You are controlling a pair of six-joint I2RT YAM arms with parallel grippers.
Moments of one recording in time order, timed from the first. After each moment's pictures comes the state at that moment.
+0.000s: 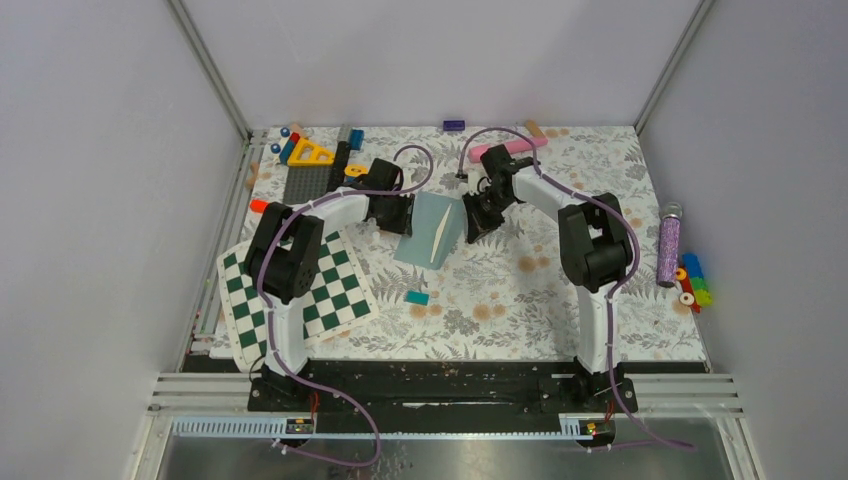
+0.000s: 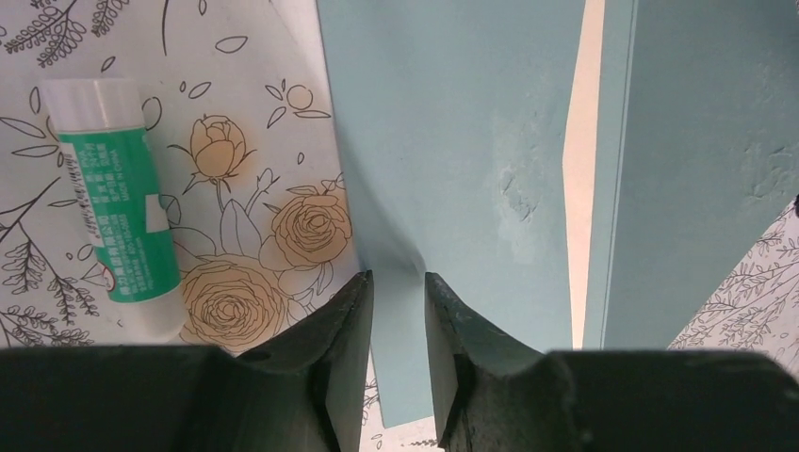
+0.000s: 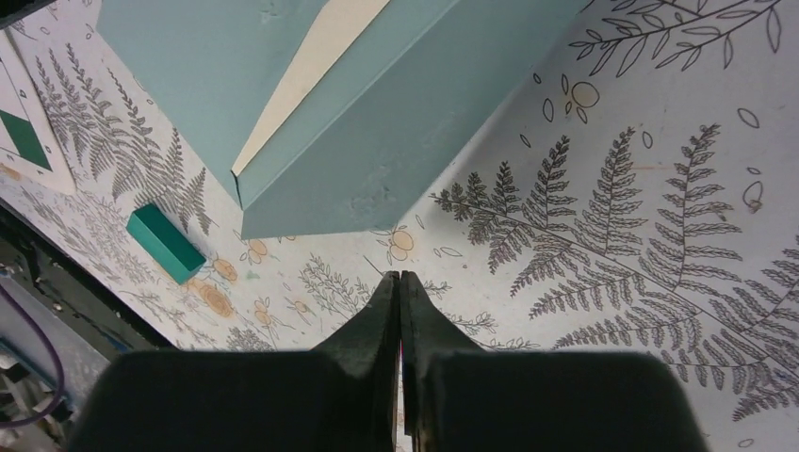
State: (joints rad) left arm -0.42 2.01 1.36 -0.38 0.23 -0.16; right arm 0.38 2.12 1.62 -0.80 -0.46 -0.06
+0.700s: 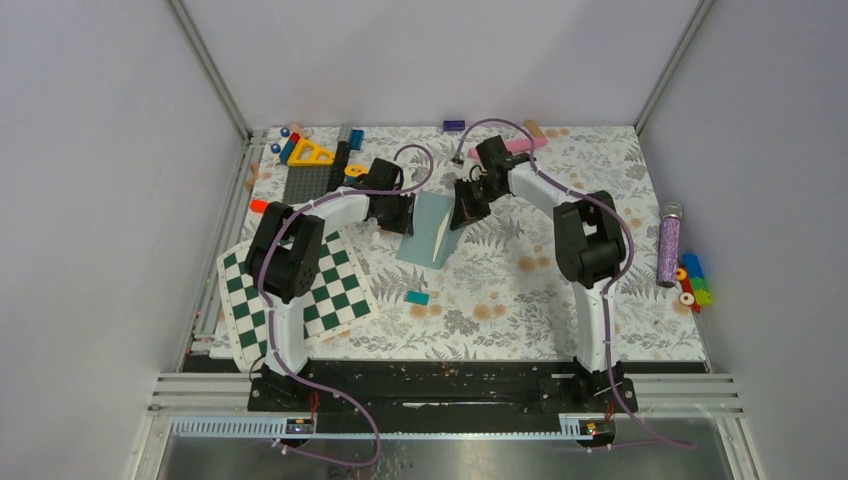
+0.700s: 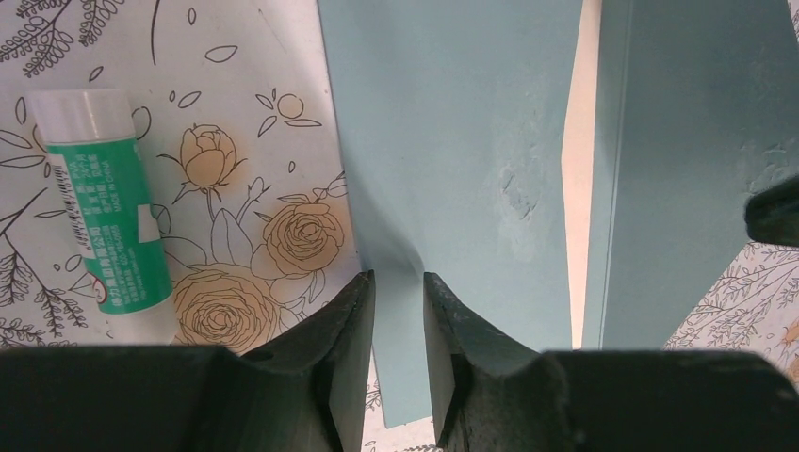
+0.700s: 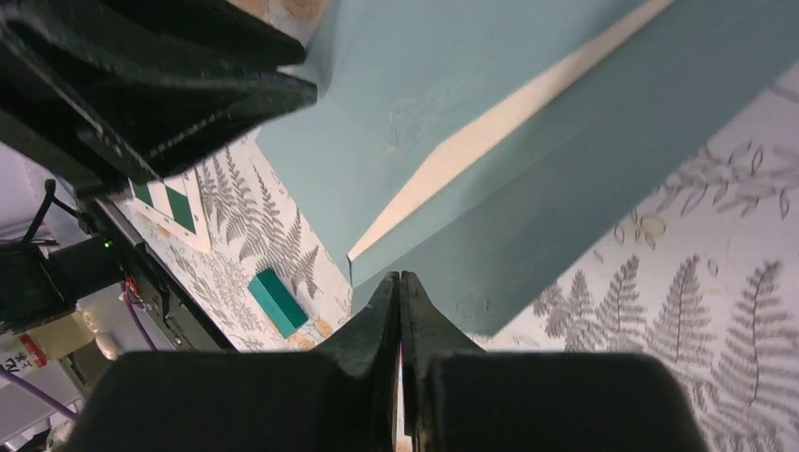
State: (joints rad) left arm -0.42 2.02 1.37 -0.36 0.25 -0.17; right arm 0.39 2.20 1.75 -0.73 -0.61 0.14
